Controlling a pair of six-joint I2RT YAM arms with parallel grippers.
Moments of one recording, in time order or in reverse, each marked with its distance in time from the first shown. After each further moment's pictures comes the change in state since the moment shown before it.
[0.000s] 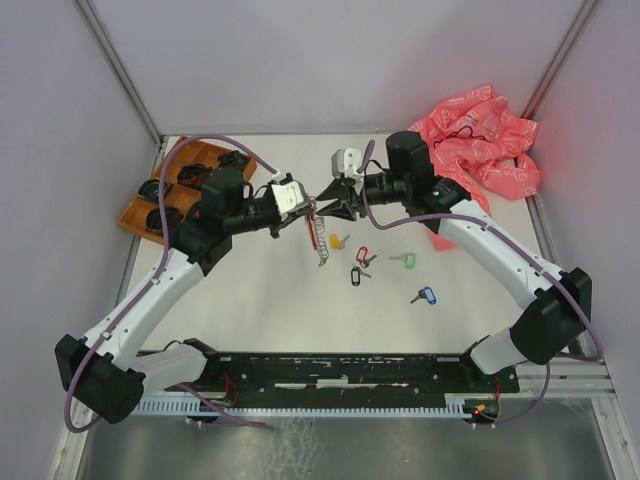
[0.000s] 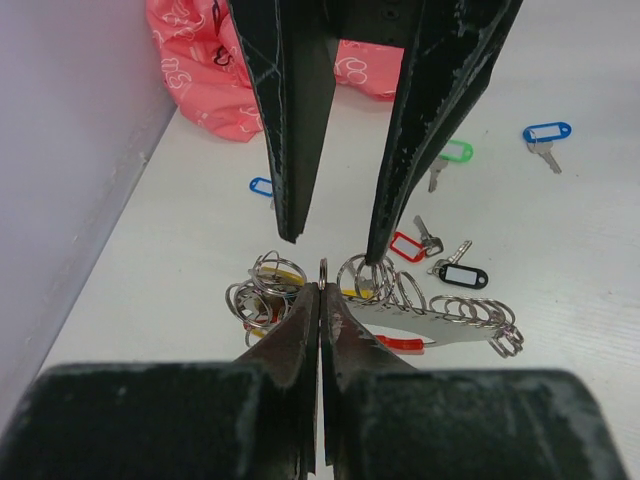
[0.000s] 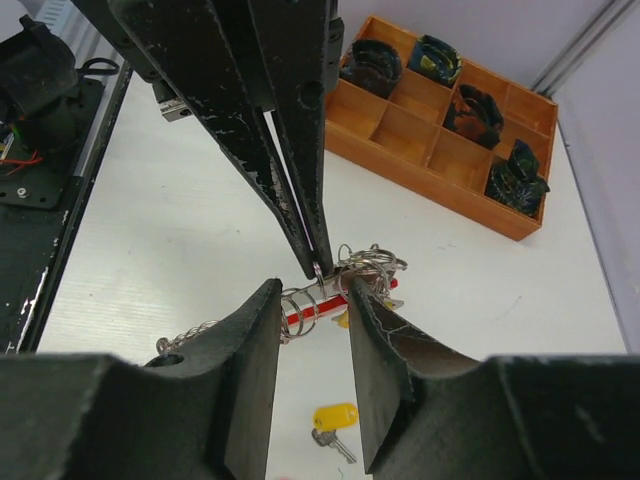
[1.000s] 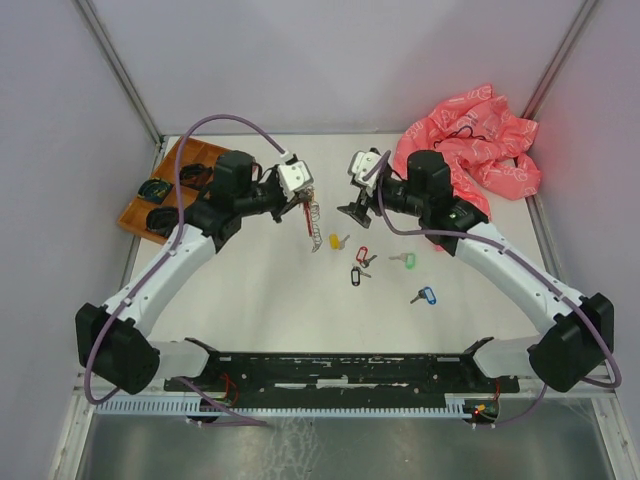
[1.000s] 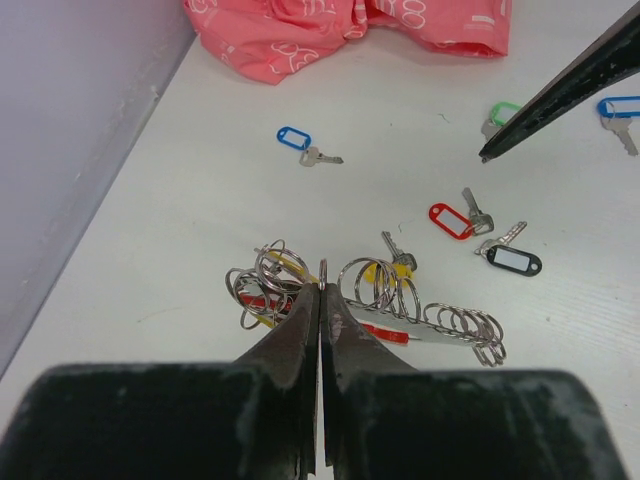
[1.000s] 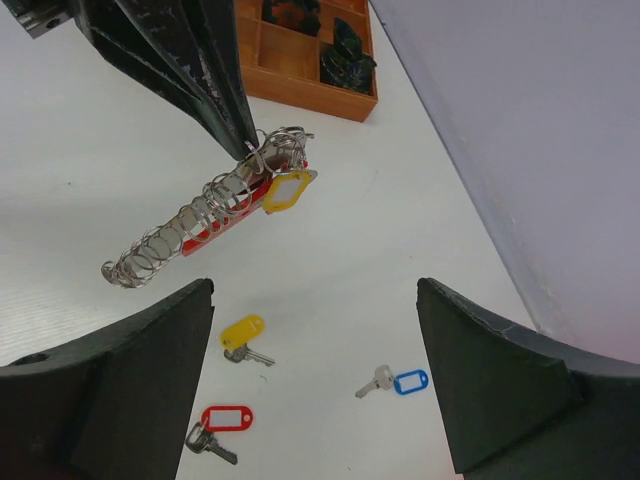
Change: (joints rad) left arm 0.058 0.182 0.086 -0.014 -0.048 0.002; right arm -0.015 -0.156 -0.218 0.132 0.464 0.000
